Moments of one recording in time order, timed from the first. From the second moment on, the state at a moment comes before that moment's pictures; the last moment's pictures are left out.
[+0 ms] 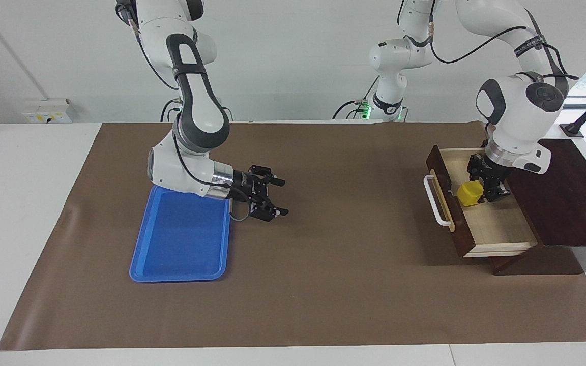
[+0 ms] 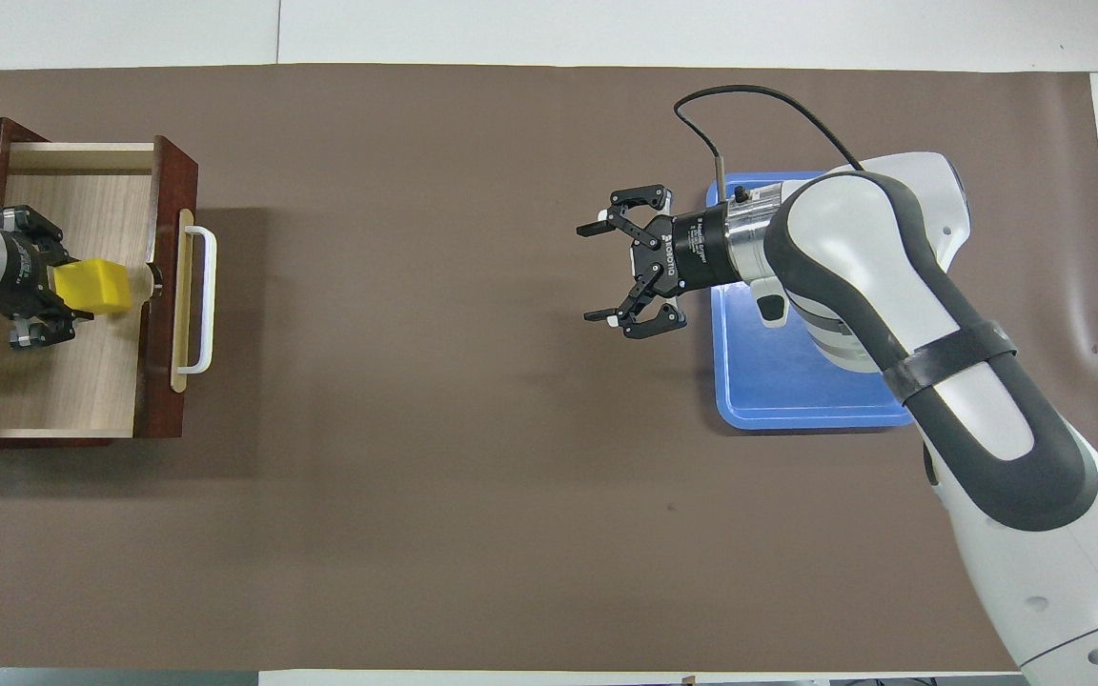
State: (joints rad) left arm 0.08 0.11 -0.05 -1.75 0.11 1.93 -1.63; right arm 0.23 0.37 0.03 -1.77 1.16 2.00 1.16
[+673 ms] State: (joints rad) left arm -0.16 0.22 -0.06 -1.54 0.03 1.74 -1.93; right arm 0.23 0.37 0.03 -1.77 1.16 1.99 1.16
